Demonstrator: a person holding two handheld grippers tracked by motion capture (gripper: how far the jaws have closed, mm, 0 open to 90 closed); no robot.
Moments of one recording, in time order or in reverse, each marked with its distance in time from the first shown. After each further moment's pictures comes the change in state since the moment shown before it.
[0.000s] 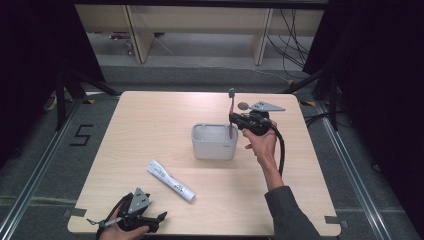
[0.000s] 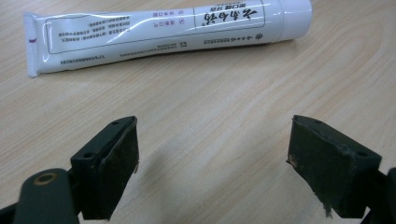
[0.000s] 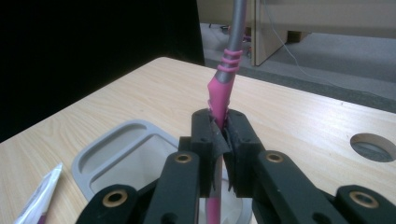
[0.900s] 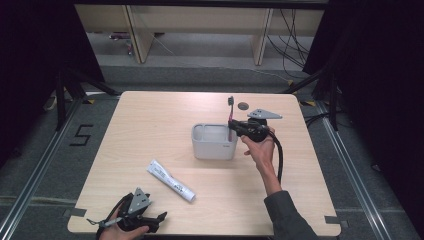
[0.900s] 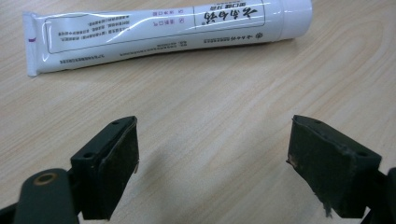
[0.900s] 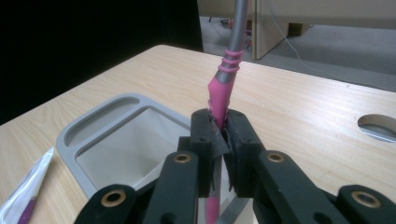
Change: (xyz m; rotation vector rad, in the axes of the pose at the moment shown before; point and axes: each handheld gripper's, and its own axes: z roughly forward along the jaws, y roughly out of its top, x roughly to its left) left arm 0.000 0.000 0.000 0.003 0.000 0.005; right arm -0.001 -0.024 0.007 0.012 -0.009 -0.003
